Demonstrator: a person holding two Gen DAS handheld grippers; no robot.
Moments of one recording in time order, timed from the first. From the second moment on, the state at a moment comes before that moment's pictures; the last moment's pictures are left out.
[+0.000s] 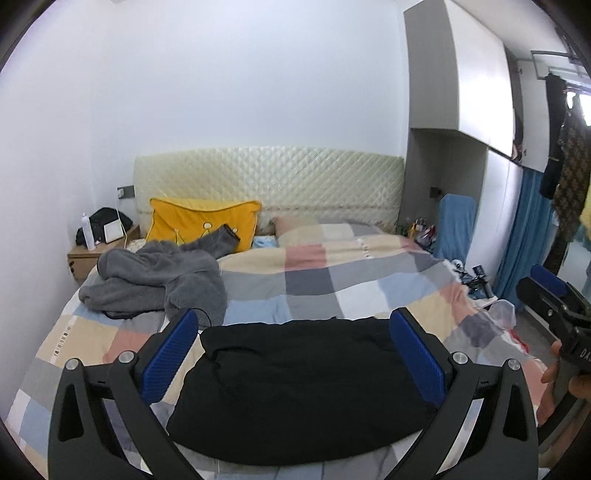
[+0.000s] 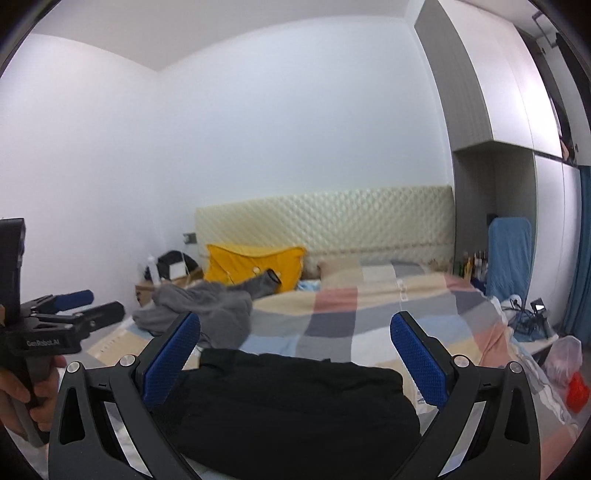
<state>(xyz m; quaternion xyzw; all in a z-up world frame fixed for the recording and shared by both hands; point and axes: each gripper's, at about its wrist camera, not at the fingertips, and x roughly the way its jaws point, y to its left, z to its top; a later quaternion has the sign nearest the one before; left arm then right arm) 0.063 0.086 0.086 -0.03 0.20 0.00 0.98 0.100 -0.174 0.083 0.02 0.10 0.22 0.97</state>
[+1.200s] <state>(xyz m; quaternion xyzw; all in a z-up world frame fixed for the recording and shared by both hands) -0.019 0.064 0.005 -0.07 0.28 -0.01 0.96 0.008 -0.171 -0.010 0.04 0.18 0.22 0.96</state>
